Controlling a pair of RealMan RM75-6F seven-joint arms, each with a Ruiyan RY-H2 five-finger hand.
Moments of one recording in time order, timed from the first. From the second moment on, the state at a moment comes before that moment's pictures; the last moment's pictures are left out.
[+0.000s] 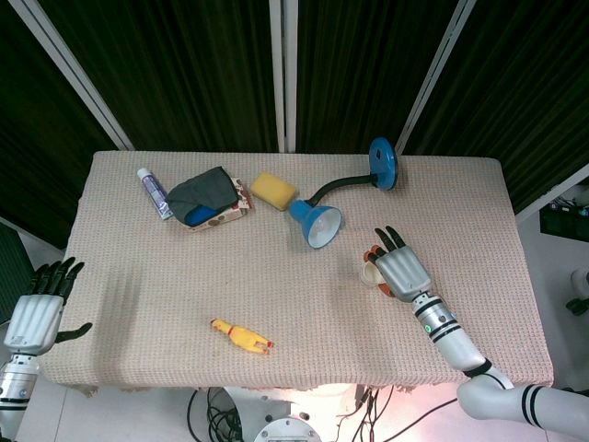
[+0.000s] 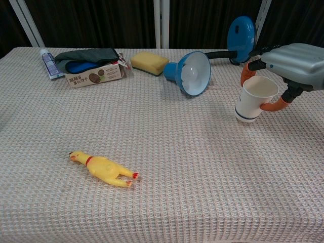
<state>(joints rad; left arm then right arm) -0.15 -1.24 -0.02 -1.37 1.51 1.41 -0.02 0.60 -1.40 0.11 -1.55 -1.28 1.02 -0.43</state>
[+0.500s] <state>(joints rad) -0.16 -1.24 -0.02 -1.37 1.50 1.39 -0.02 0.54 -1.43 0.09 -1.44 -1.42 1.08 0.43</state>
